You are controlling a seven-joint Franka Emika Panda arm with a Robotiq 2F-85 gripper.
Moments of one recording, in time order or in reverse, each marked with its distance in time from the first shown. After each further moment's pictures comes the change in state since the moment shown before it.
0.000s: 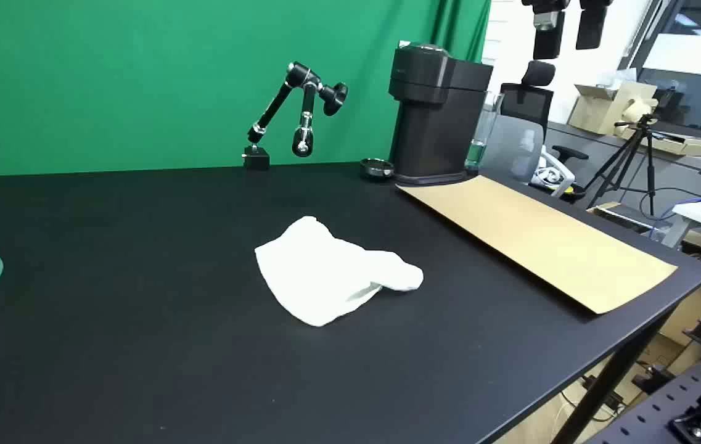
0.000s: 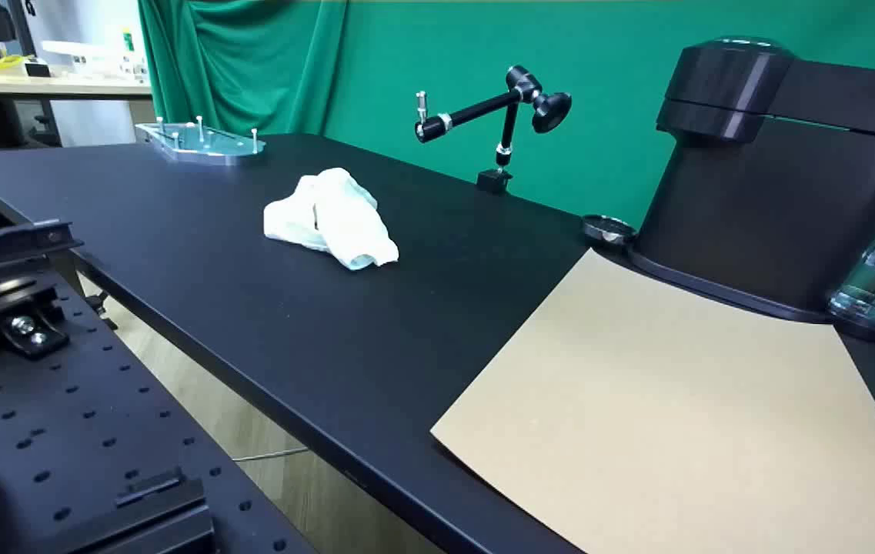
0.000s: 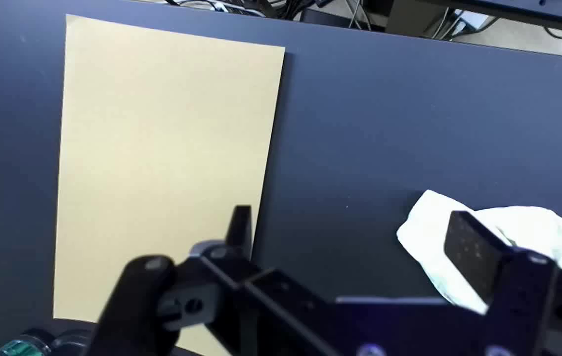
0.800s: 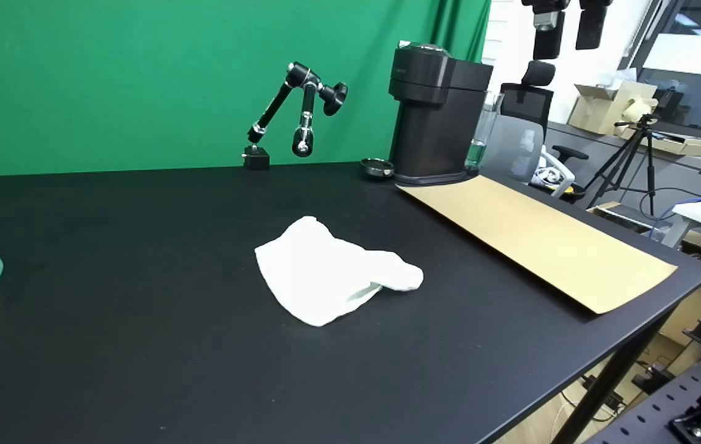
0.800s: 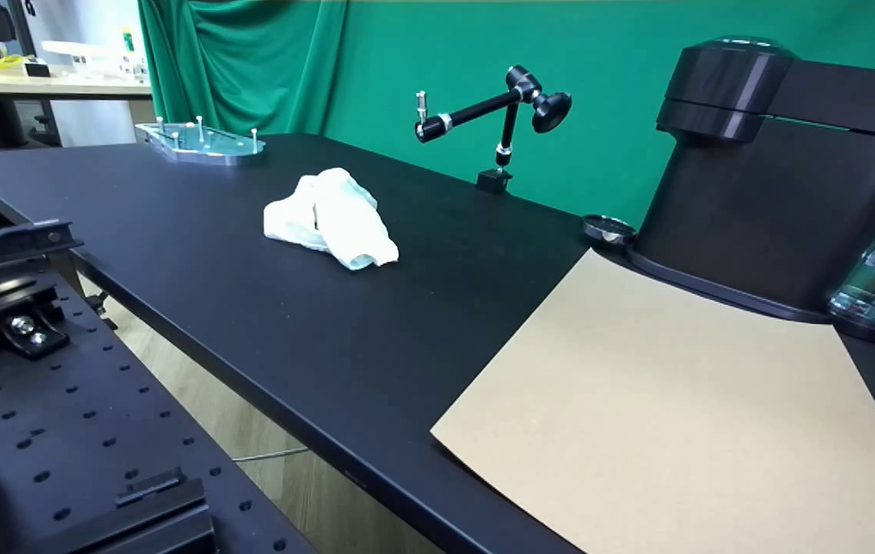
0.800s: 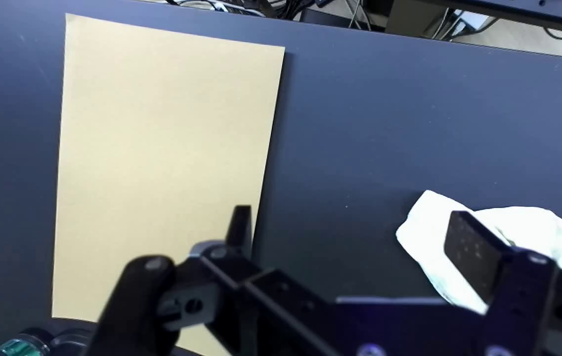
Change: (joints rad) arm 0.002 0.000 0.000 -0.001 0.000 0.001 -0.003
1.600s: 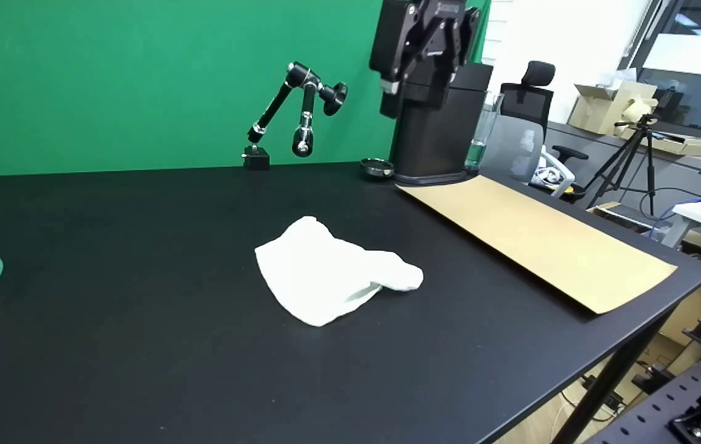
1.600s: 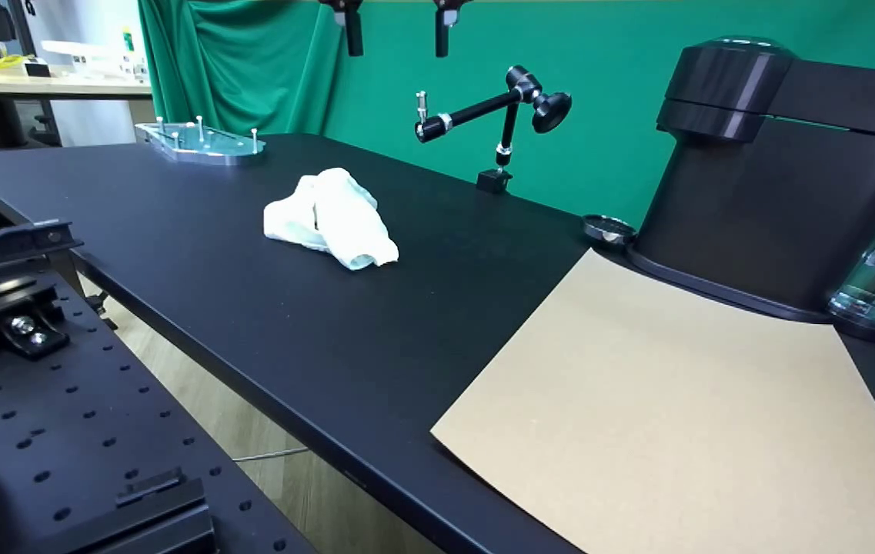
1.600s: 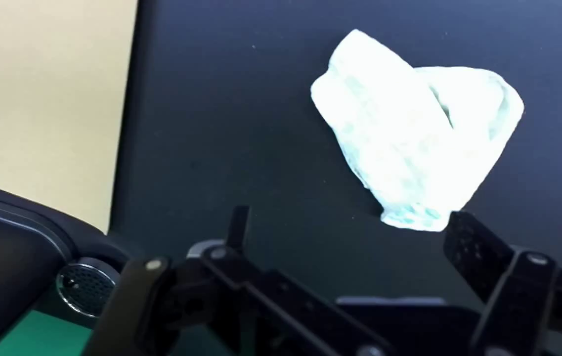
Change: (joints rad) arm 0.122 0.225 0.054 -0.071 0.103 0.546 0.017
